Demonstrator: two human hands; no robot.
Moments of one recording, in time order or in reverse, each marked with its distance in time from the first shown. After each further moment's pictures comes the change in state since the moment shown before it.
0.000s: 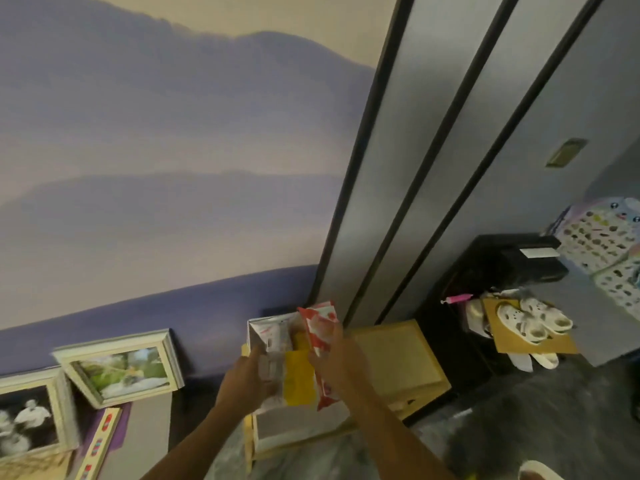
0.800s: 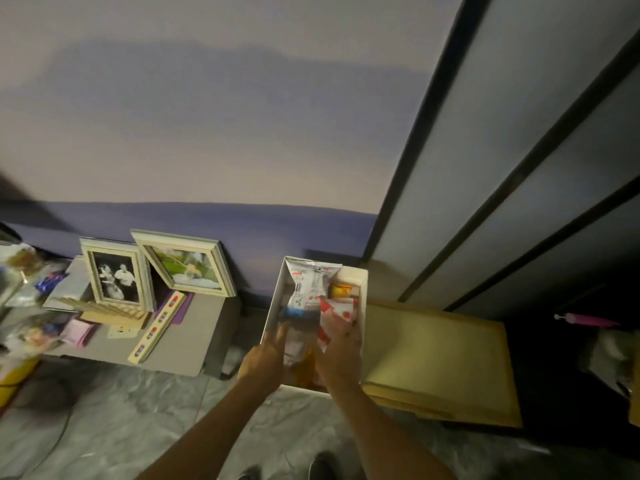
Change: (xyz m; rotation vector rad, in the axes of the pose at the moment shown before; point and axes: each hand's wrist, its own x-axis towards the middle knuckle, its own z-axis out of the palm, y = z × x) left_hand -0.005 -0.005 0.122 0.269 0.027 -0.335; right_hand 0.040 0.087 0.121 0.085 -0.069 -0.161
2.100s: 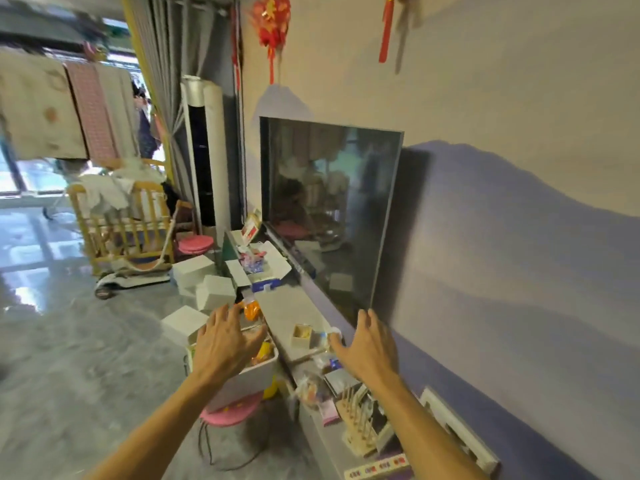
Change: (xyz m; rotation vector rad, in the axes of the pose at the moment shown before) left_hand -0.452 -0.393 -0.272 -0.197 1.096 -0.917; right_hand -0.269 -0.546 0.044 -0.322 -0.363 -1.208
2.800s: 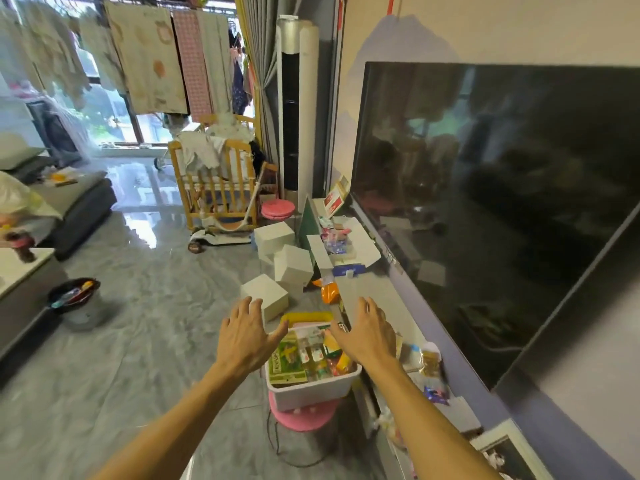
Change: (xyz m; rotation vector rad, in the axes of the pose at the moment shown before) left_hand 0.197 -0.208 0.057 0.124 -0.057 -0.243; right_hand 0.245 -0.219 0.201 0.082 -0.197 -0.232
